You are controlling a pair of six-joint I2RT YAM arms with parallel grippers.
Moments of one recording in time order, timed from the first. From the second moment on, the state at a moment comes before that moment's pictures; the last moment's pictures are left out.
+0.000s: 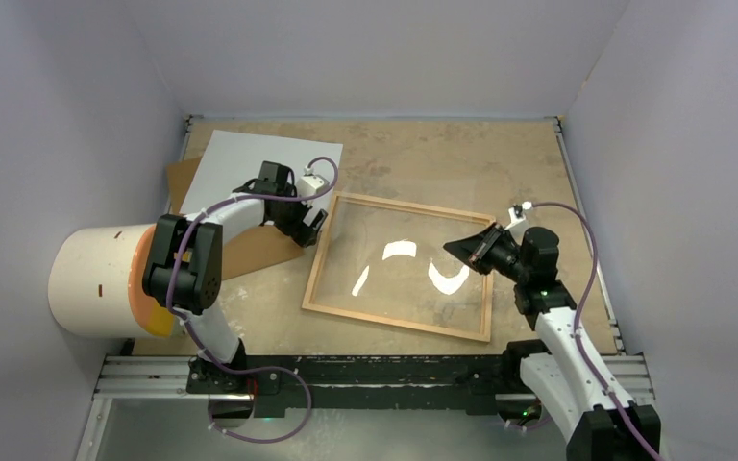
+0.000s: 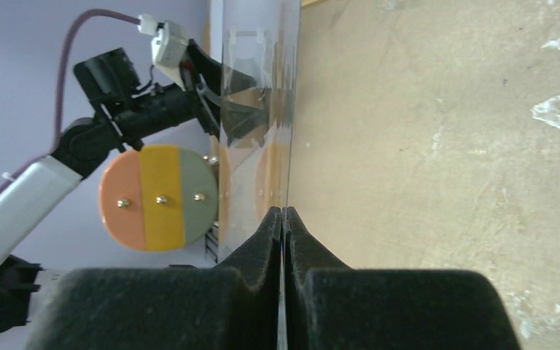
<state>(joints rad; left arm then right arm) -0.22 1.76 1.06 -0.37 0.30 0.41 0.10 0.76 0.37 0.03 -0.60 1.02</state>
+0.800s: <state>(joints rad) -0.22 1.76 1.06 -0.37 0.31 0.41 0.08 0.75 0.46 -0.24 -0.51 0.82</state>
